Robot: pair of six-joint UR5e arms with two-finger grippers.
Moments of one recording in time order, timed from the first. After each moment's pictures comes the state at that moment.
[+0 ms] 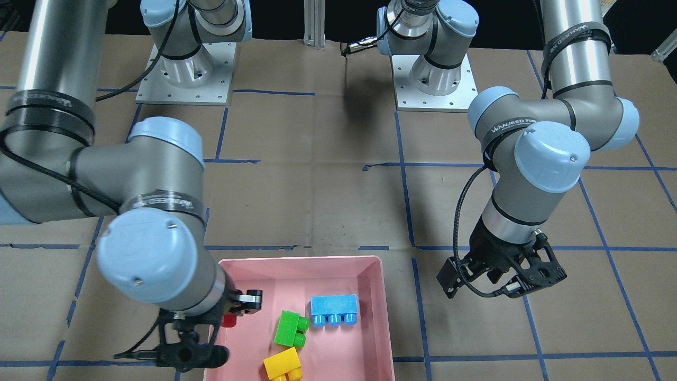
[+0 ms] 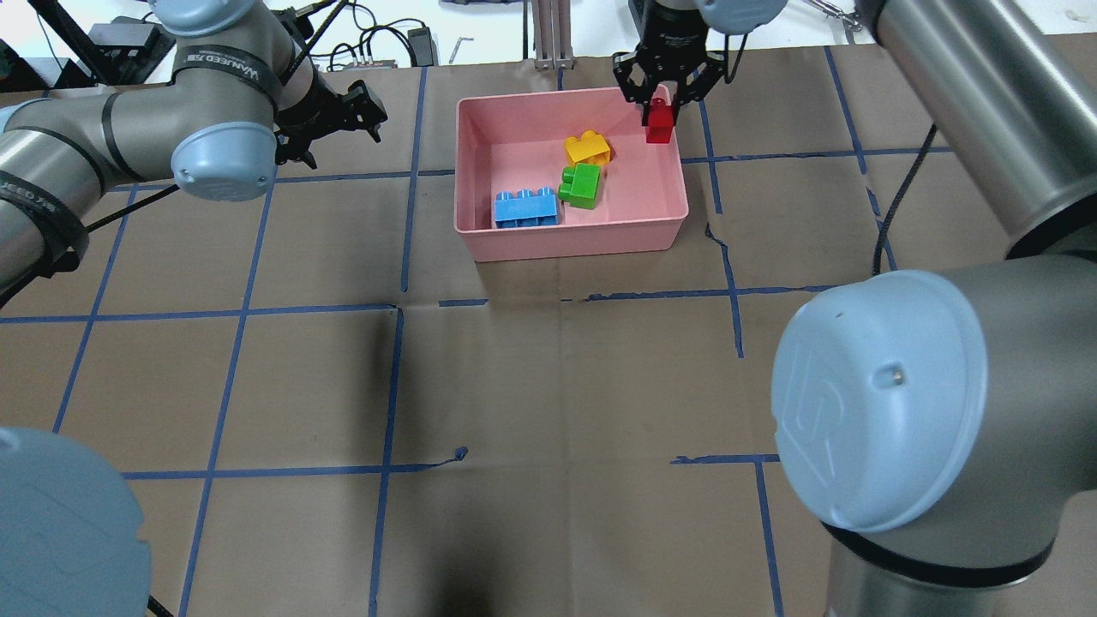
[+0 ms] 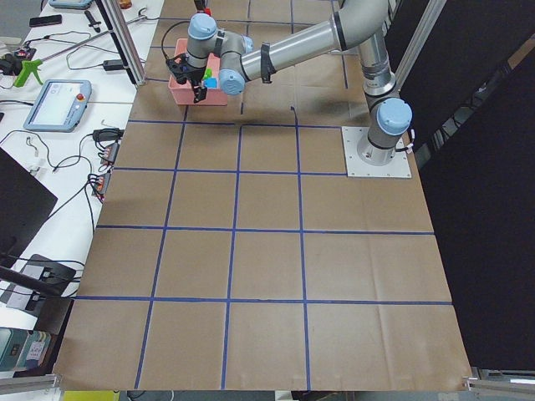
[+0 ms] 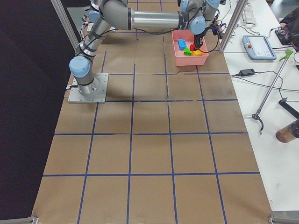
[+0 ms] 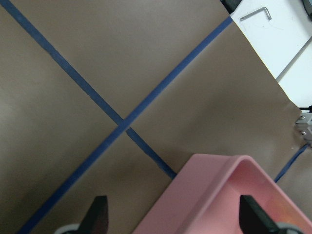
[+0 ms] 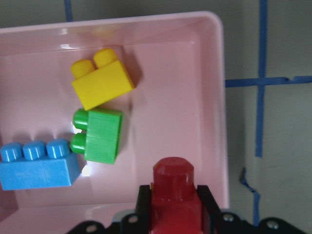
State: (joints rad) left arm -1.50 -1.93 -1.59 -0.97 1.57 -0.15; right arm 1.74 -0.84 0.97 -1.66 -1.54 0.21
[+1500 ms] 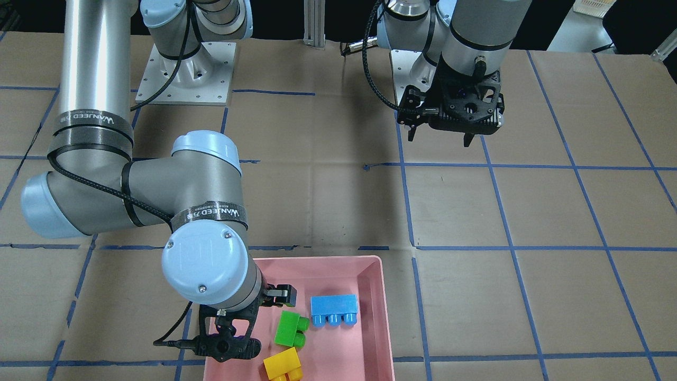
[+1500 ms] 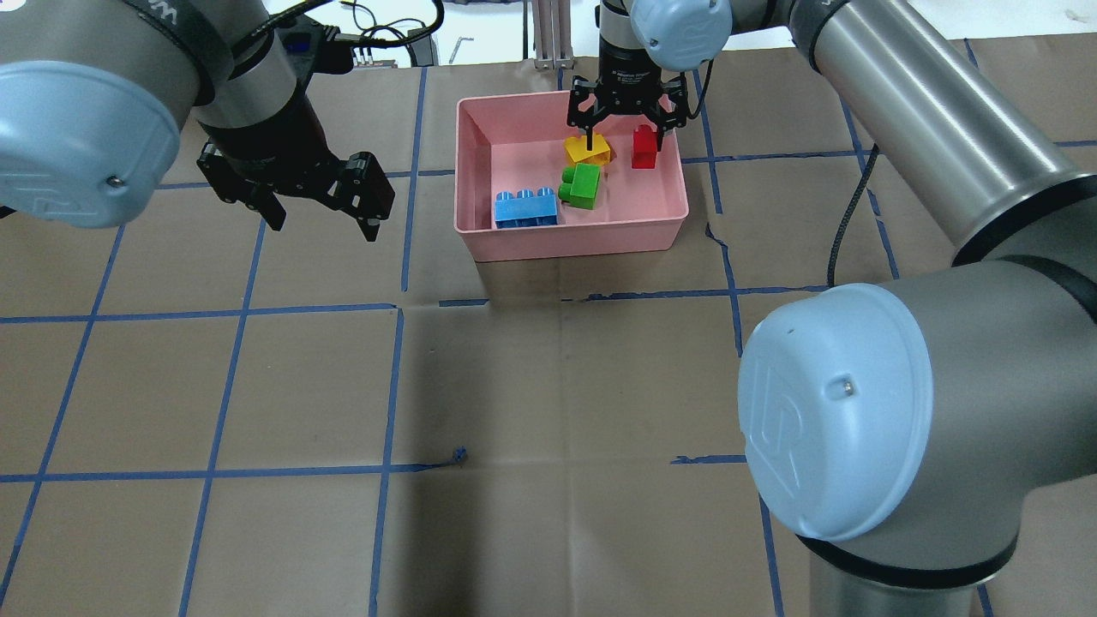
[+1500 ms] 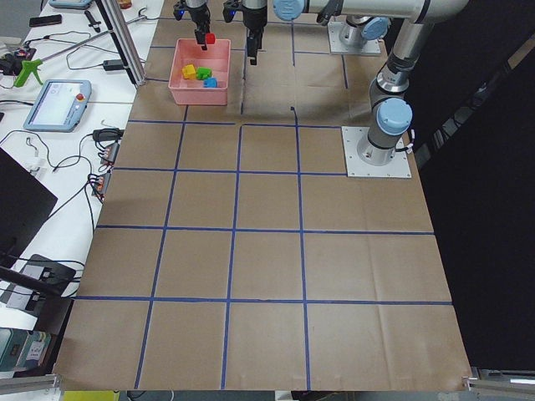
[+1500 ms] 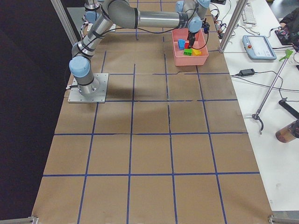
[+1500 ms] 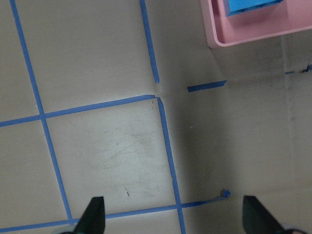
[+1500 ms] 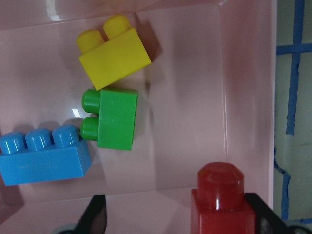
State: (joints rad) left arm -1.66 -1.59 -1.57 -1.57 1.62 0.03; right arm 1.76 -0.84 0.99 -1.60 -1.54 0.27
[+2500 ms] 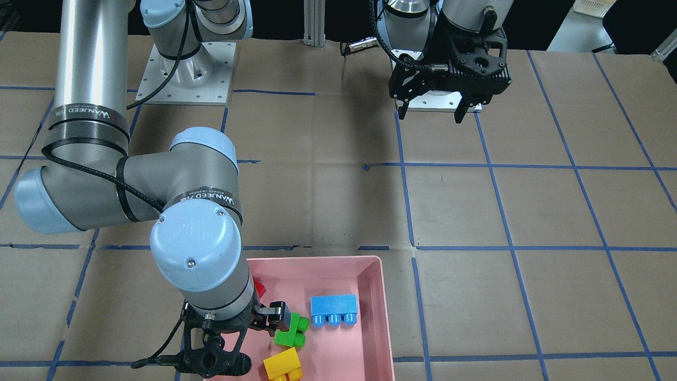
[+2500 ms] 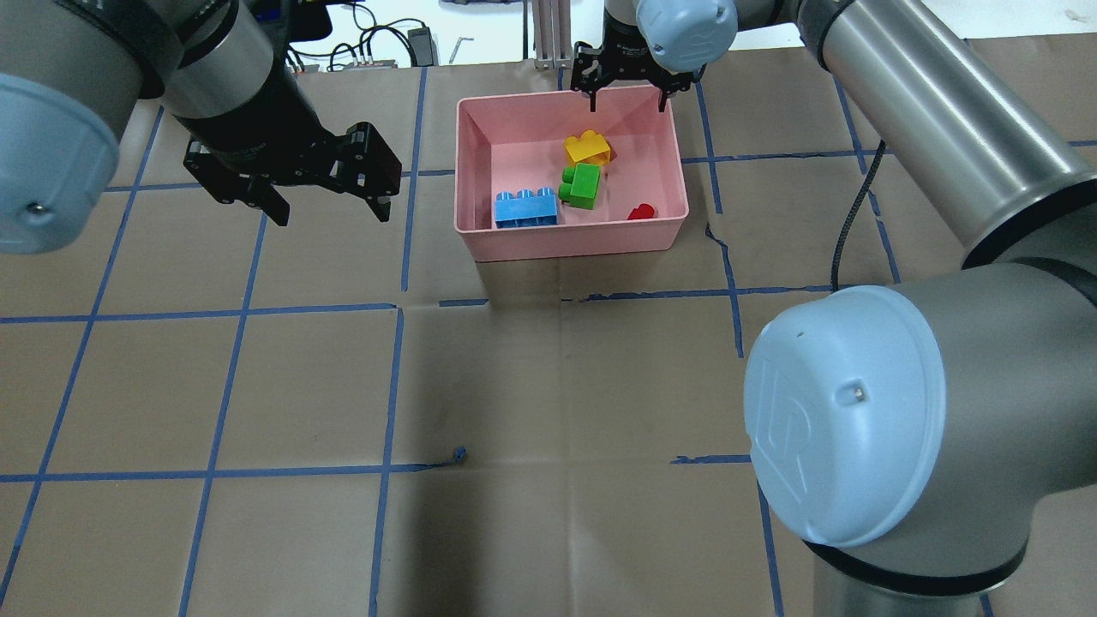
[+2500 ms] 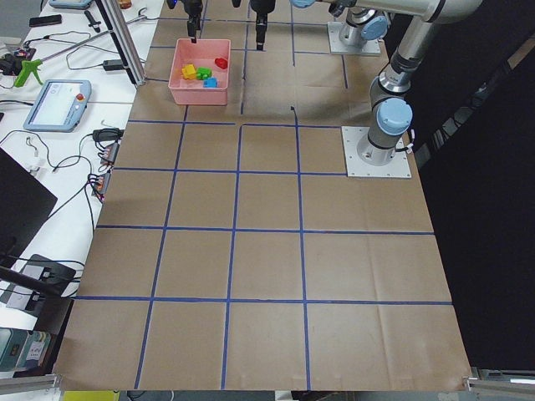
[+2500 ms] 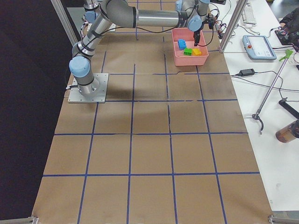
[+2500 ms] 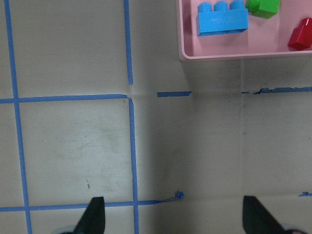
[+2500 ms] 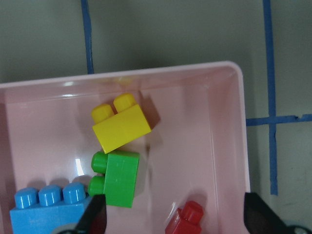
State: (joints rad) left arm -1.66 -1.52 -1.57 -1.56 1.54 -0.07; right arm 1.76 -0.86 0.99 -1.83 -1.60 0.24
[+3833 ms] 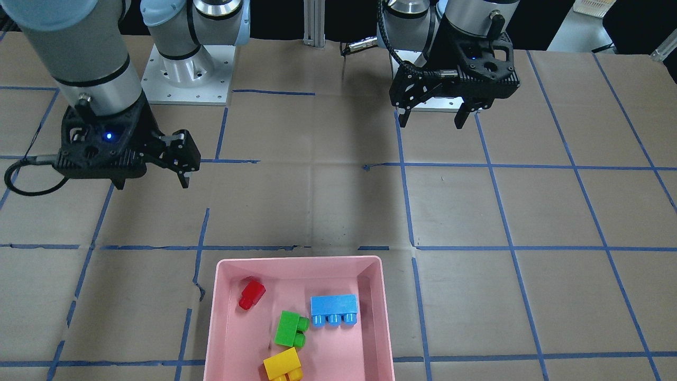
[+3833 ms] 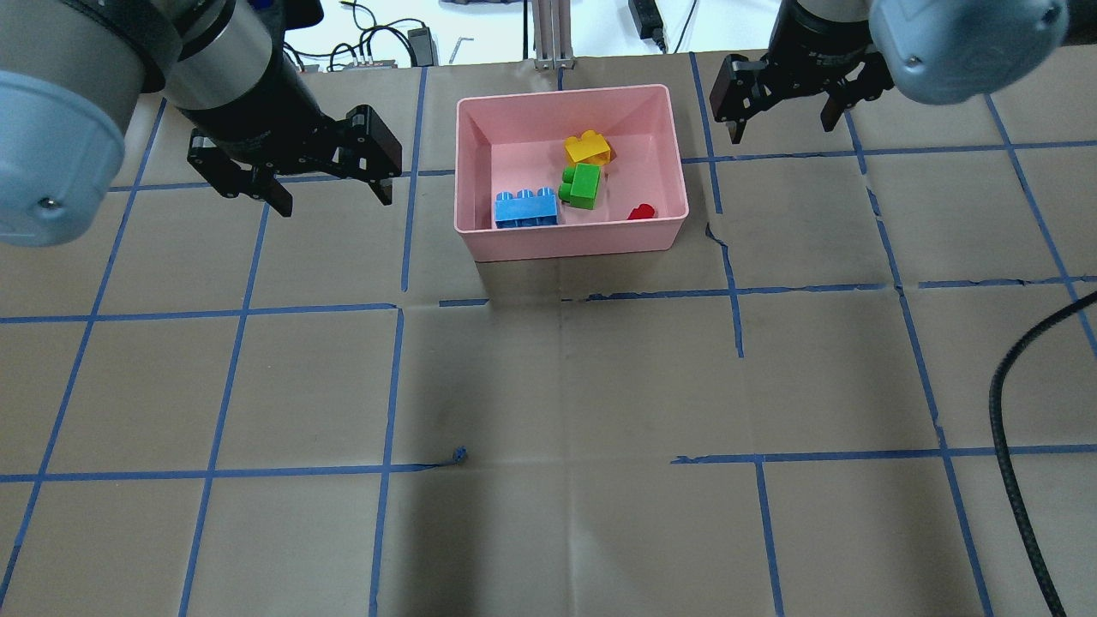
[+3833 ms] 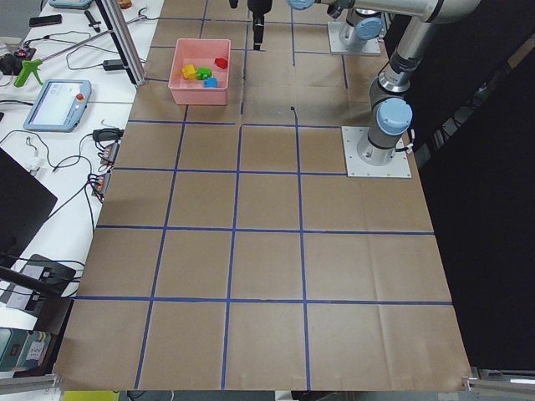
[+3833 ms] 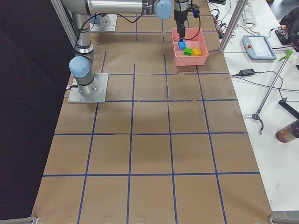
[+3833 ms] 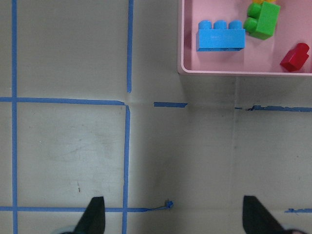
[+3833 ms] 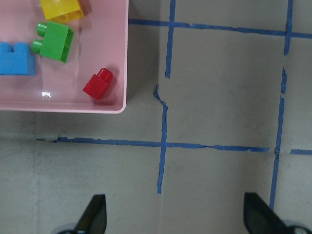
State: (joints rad) left arm -1.65 -1.52 -1.57 -1.52 1.53 -0.13; right arm 1.61 -1.45 1.49 -1.69 -1.62 -0.04
